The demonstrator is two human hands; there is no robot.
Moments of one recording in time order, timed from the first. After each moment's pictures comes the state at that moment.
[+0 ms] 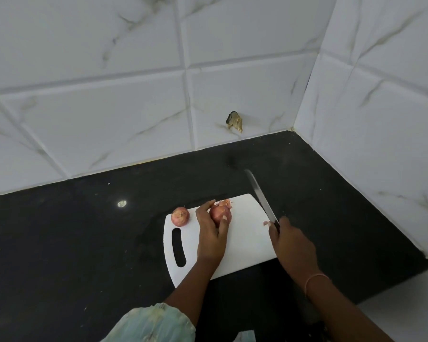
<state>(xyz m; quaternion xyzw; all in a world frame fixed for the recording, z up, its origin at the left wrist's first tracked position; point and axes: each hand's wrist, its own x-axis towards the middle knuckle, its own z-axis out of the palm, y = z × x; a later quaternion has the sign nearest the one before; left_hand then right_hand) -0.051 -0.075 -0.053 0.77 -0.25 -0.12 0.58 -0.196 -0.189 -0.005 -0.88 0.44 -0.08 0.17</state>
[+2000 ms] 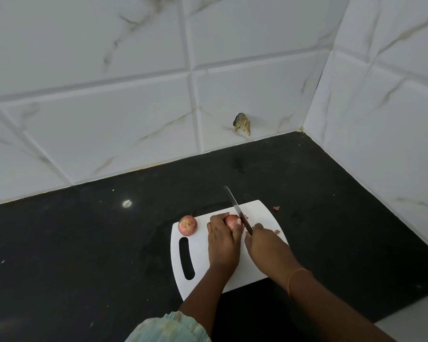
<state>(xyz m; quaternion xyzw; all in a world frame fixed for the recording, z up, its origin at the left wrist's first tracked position) -0.042 -0.093 -0.068 0.84 -0.23 -0.11 0.47 -0.125 -0.158 0.019 -0.88 0.39 0.09 0.25</state>
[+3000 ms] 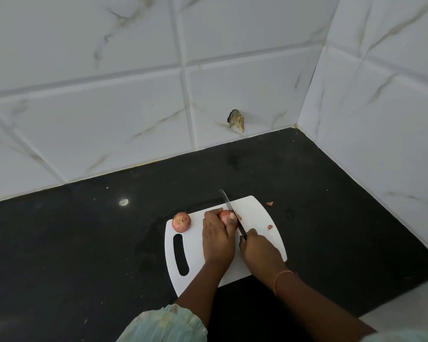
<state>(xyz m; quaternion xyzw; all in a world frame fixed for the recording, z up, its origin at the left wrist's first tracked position) -0.046 -0.095 -0.067 0.84 -0.23 -0.07 0.48 -0.134 -0.155 -0.018 -0.87 0.40 0.08 0.26</state>
